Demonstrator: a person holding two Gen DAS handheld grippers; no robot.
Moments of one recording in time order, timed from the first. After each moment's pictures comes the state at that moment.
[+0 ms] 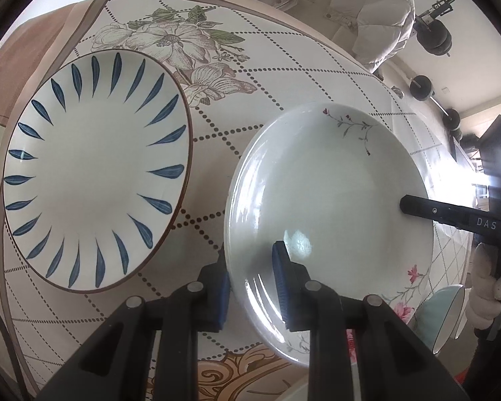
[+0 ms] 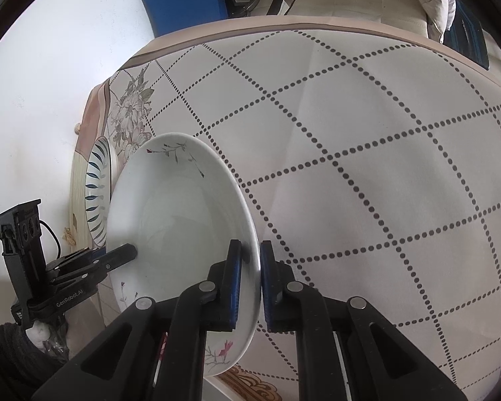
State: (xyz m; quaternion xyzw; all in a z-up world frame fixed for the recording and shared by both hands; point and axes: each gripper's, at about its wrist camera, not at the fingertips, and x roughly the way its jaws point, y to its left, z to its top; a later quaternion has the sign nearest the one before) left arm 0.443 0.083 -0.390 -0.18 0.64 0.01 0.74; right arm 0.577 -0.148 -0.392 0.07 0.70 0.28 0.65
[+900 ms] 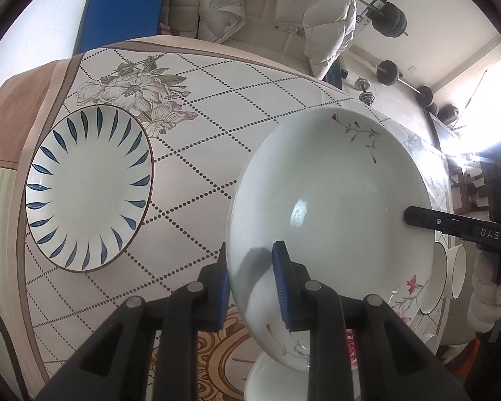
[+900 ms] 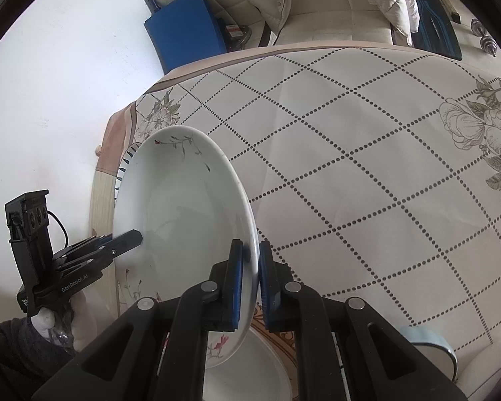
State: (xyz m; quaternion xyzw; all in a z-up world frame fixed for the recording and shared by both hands) left arm 0.416 0.048 -0.330 -0.12 0.61 -0.05 0.78; right arm 0.500 -0.216 -0.320 0.13 0.65 0.27 0.70
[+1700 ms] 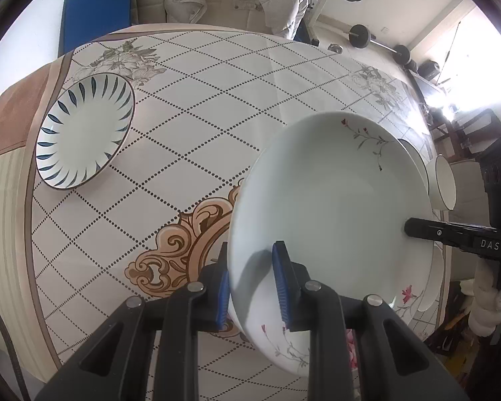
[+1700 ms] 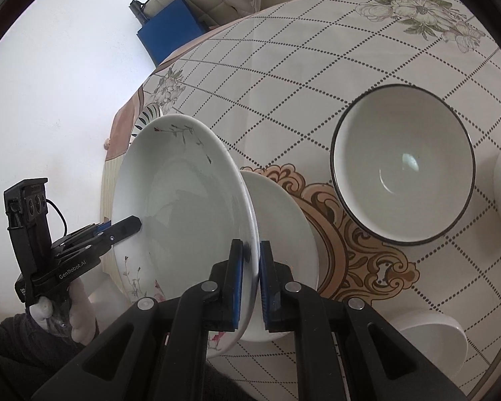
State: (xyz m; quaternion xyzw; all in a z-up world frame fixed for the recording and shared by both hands) left arm 0.319 0.002 -0.313 -0.06 0.63 -0.10 0.77; right arm 0.330 -0.270 -0.314 0.19 0.66 0.22 0.69
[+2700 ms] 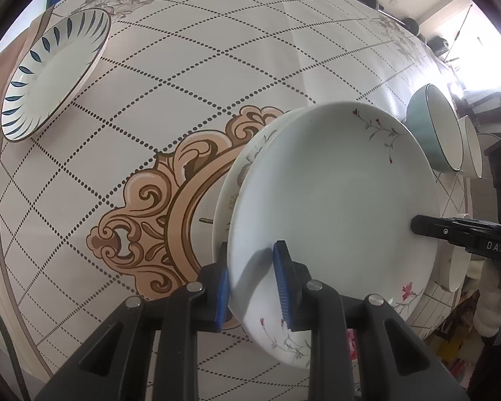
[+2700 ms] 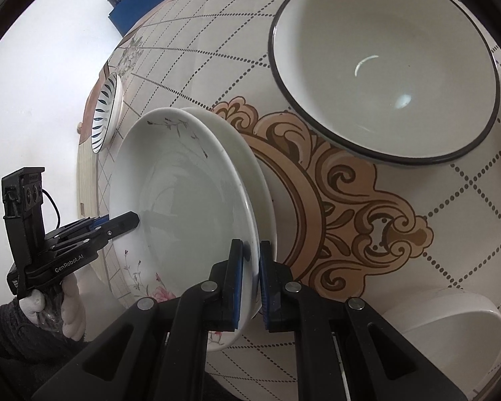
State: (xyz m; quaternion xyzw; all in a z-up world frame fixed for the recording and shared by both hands) left arm 0.299 -0.006 -0.381 -0.06 0.69 -0.10 0.72; right arm 0.308 -0.271 -0.383 0.18 0.70 0.19 0.66
